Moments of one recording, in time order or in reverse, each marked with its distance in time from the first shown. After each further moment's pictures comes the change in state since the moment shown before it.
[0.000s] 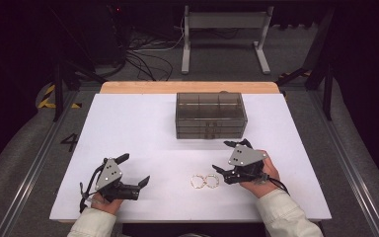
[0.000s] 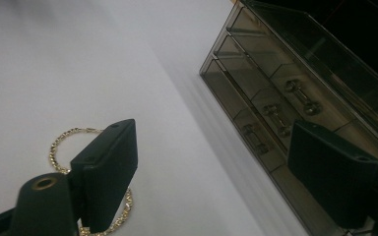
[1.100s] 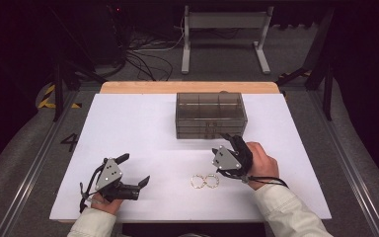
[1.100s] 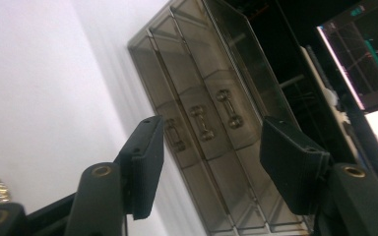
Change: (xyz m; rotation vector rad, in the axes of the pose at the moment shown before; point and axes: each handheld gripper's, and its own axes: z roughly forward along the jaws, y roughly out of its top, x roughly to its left) left arm 0.000 0.000 0.000 -0.001 0.001 0.001; right arm 0.013 0.024 0.019 0.156 -0.339 -0.322
